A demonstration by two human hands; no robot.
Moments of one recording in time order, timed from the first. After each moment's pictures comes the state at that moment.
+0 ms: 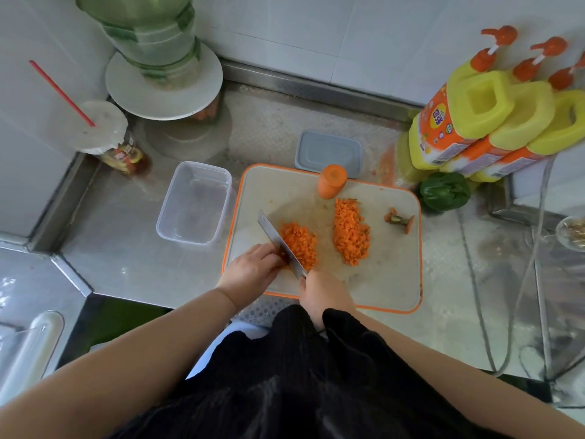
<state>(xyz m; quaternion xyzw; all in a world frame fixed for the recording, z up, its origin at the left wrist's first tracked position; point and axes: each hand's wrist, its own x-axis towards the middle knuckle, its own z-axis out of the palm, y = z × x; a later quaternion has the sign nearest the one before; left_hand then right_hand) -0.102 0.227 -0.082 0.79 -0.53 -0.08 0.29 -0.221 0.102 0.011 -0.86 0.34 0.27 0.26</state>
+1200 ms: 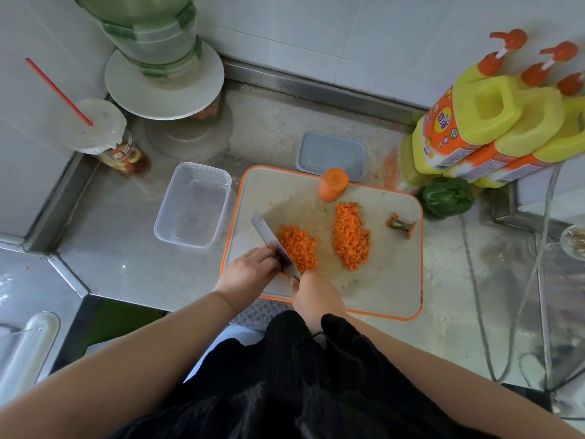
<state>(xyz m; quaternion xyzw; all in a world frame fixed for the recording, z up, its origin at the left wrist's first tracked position) -0.100 0.227 -0.084 0.79 -0.53 -0.07 0.29 -0.213 0.104 0.004 -0.85 0.35 0.27 0.28</state>
